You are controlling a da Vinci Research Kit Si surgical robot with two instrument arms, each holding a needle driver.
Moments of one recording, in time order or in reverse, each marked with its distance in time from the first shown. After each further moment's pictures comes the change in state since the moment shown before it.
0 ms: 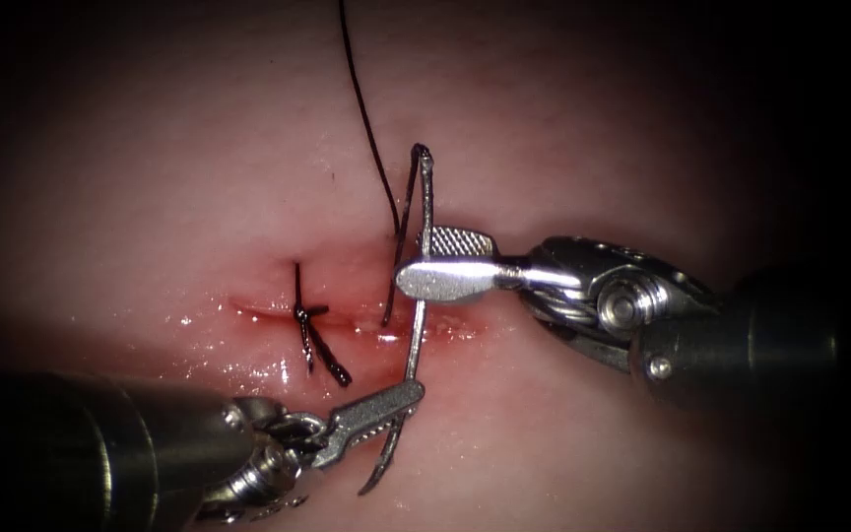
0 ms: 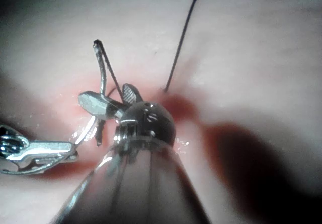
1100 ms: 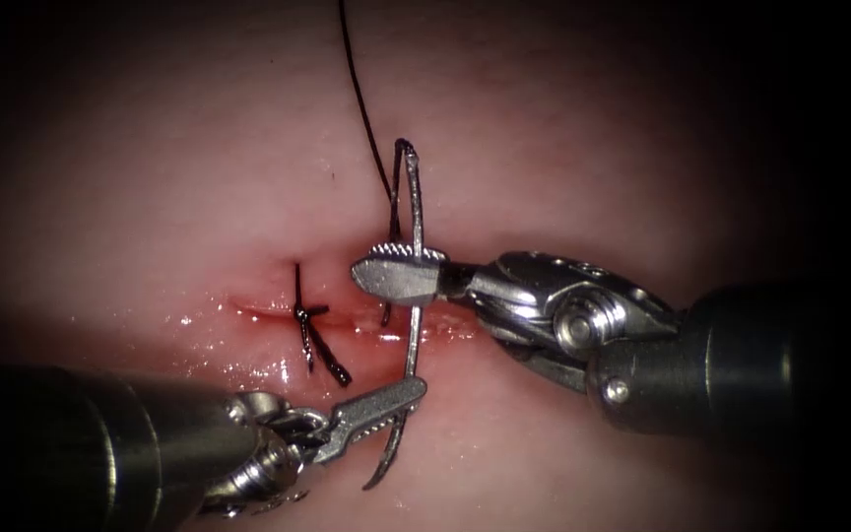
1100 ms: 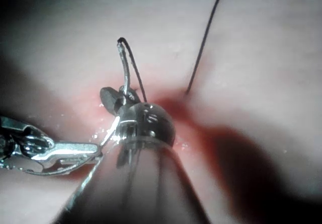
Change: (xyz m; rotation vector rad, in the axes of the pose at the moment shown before) right arm -0.001 -0.001 0.001 -0.058 -0.039 0.042; left arm 0.000 0.000 0.000 0.003 0.014 0.007
